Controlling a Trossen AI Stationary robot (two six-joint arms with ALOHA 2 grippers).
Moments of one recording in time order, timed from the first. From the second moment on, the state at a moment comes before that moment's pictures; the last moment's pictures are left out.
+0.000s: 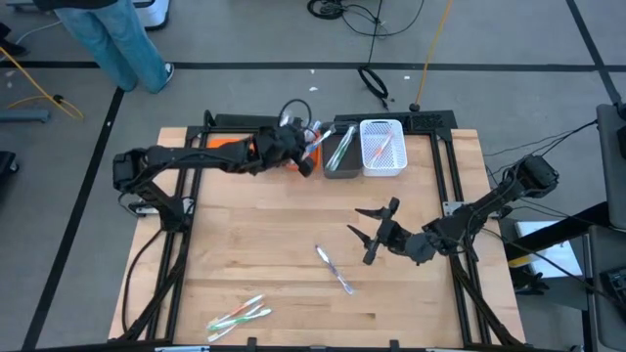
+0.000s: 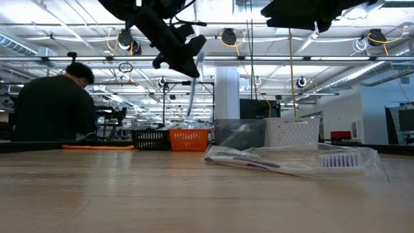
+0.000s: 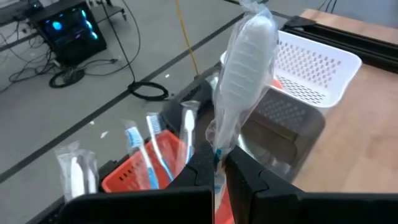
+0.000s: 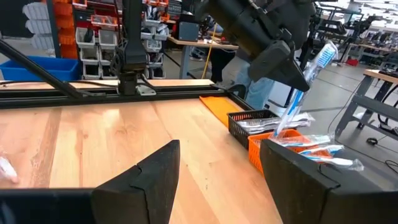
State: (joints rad) left arm 0.29 1.57 1.16 -0.12 -0.40 -0.17; right arm 0.53 1.31 0.65 0.45 0.99 0.07
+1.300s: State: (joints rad) left arm 0.47 1.69 1.16 -0.19 -0.16 -0.24; right arm 0.51 1.31 0.58 0.55 0.96 0.06
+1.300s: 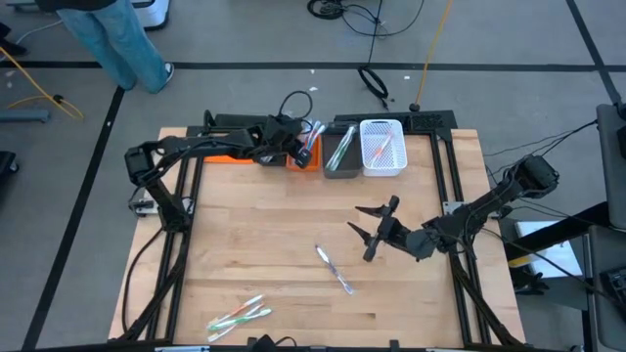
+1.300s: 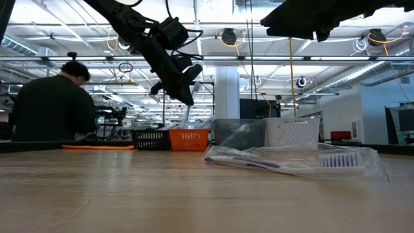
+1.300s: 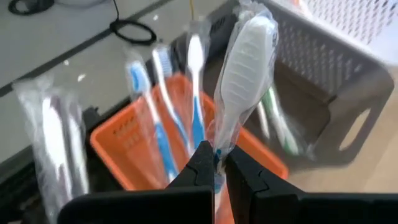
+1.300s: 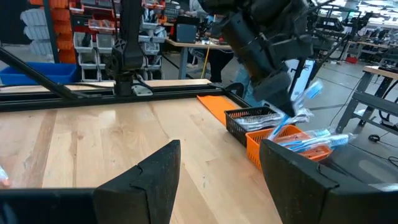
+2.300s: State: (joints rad) left arm 0.47 1.72 1.16 -0.18 -0.23 -0.29; right arm 0.50 1.31 0.58 0.53 0.96 0.07
